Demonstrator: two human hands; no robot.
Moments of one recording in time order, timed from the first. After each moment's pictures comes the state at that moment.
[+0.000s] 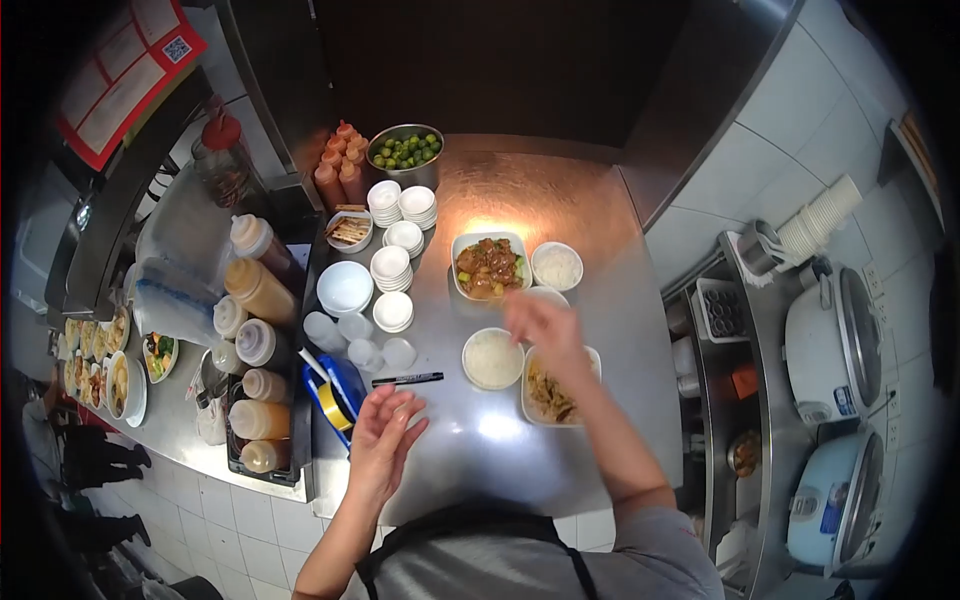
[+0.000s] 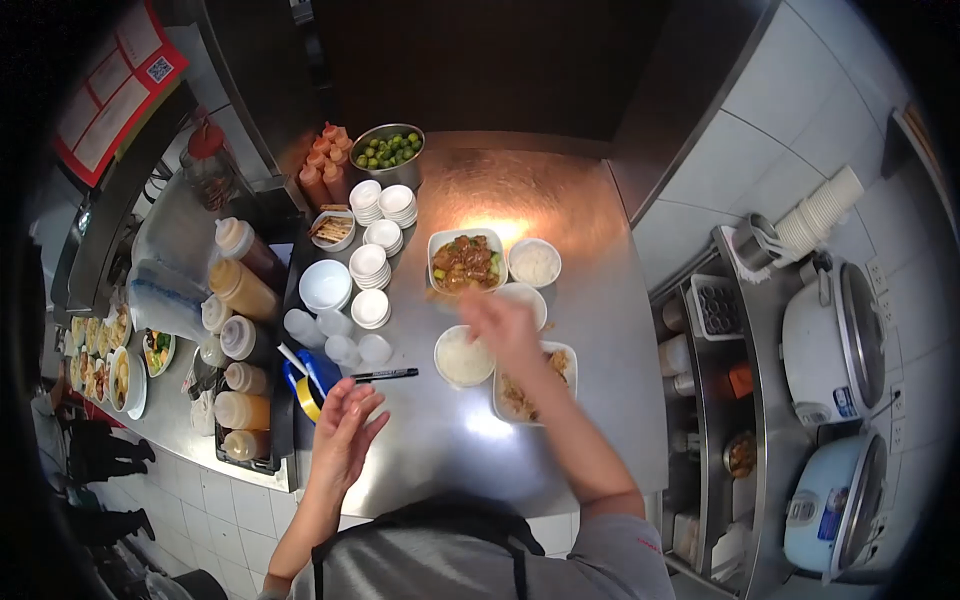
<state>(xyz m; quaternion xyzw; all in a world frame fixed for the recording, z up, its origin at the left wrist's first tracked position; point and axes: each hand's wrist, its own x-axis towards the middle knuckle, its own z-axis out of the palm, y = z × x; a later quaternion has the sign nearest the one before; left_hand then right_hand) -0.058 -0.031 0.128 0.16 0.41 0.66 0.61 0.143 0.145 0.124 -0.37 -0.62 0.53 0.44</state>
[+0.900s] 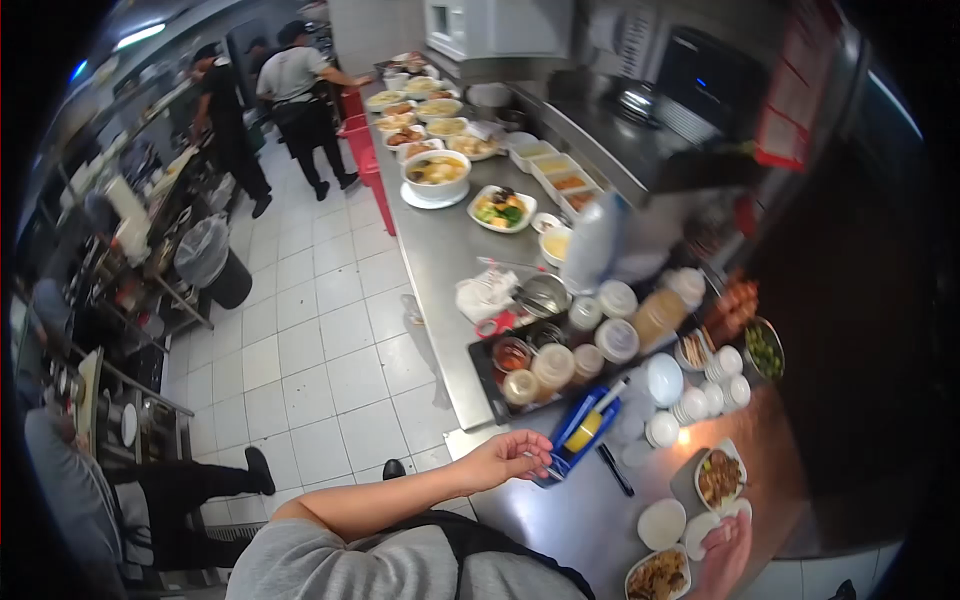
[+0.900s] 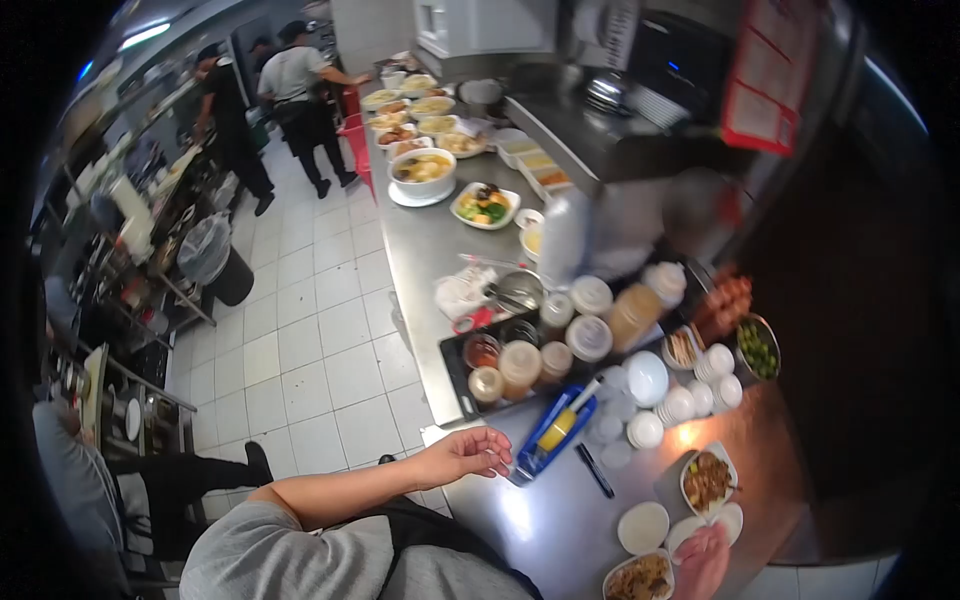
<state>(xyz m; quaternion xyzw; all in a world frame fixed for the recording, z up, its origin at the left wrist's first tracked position) -0.135 -0.167 0.114 0.18 0.49 0.70 0.49 0.156 0.161 0.129 -0.23 -0.56 0.73 0.32</state>
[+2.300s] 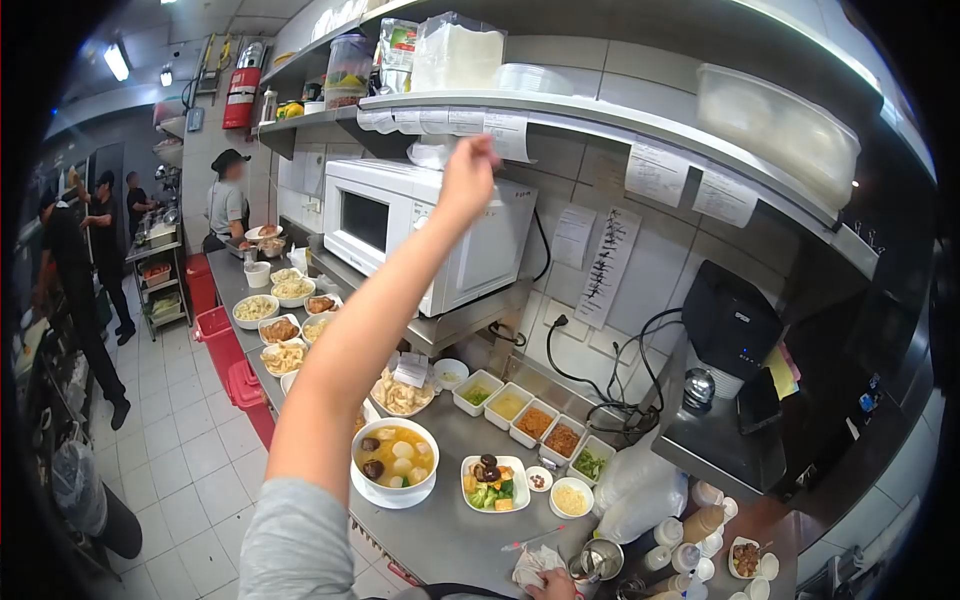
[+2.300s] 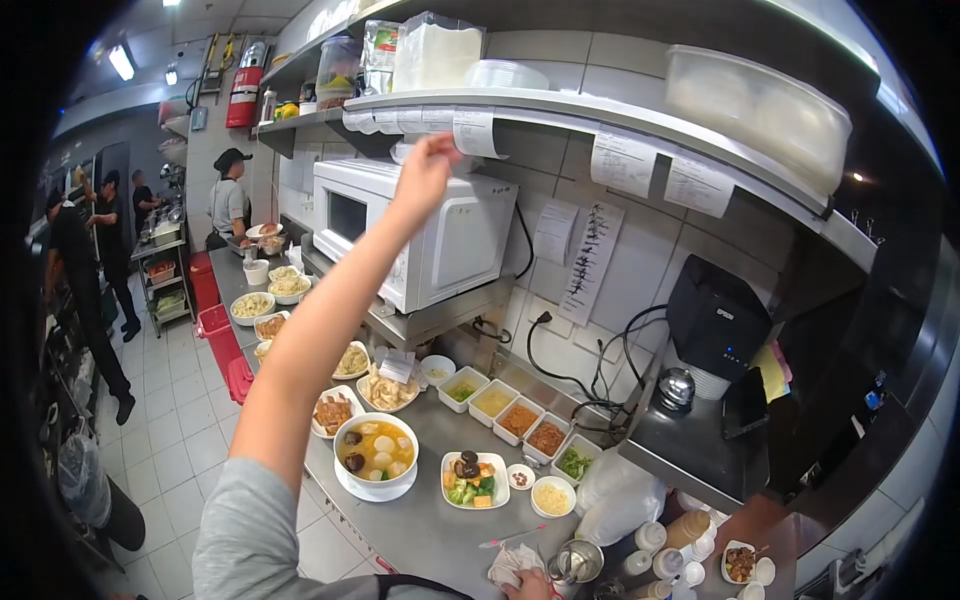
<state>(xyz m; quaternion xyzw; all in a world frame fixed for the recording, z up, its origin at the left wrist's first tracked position) -0.853 -0.108 0.516 0.51 0.44 0.70 -0.25 -0.409 -0.120 0.031 -0.36 -0.92 0.15 0.08</state>
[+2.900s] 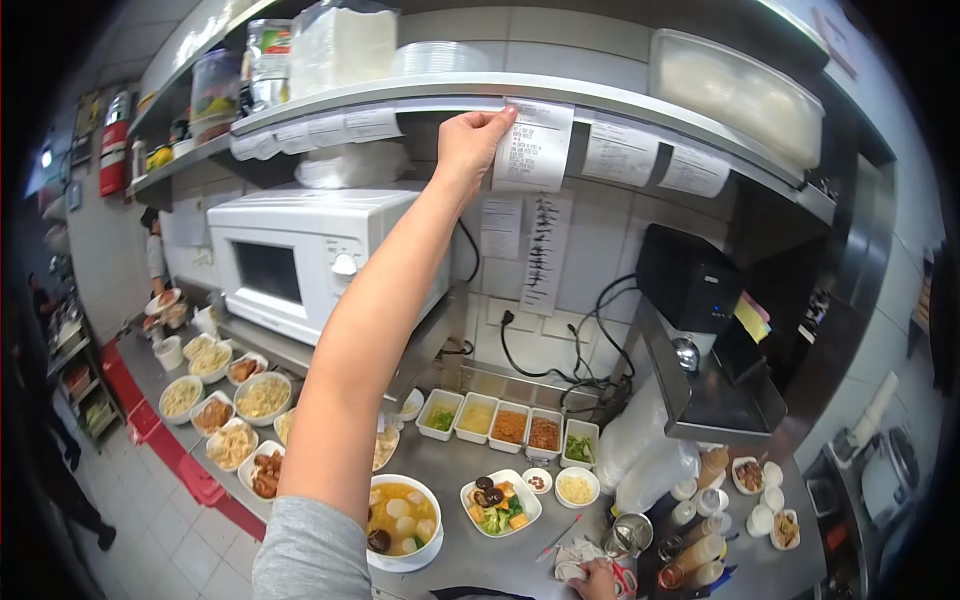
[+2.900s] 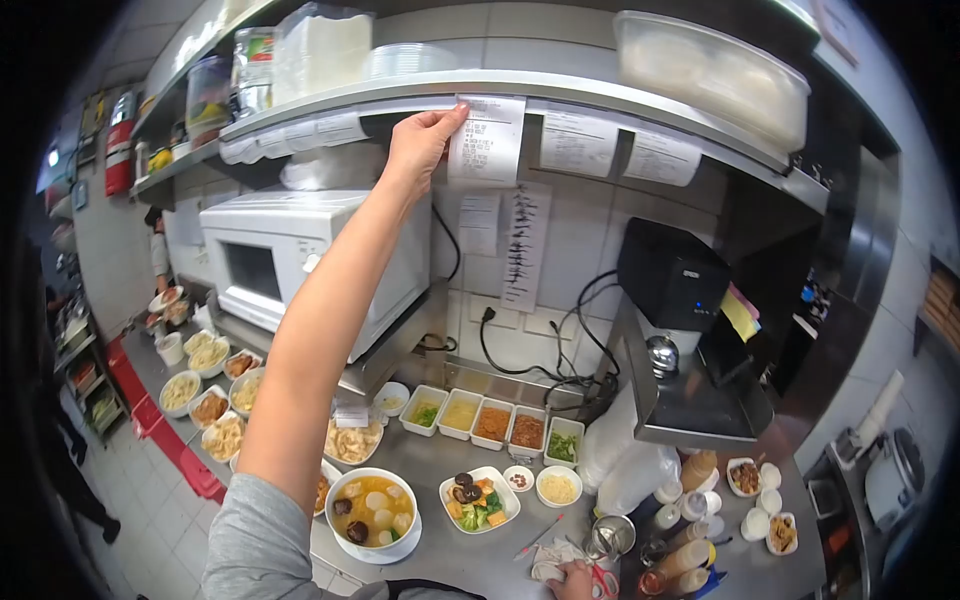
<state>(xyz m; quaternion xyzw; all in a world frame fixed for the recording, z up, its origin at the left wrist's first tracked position) -0.844 -0.015 0.578 0.56 0.28 0.77 0.12 -0.455 -0.158 0.069 -0.58 -0.80 0.10 0.11</state>
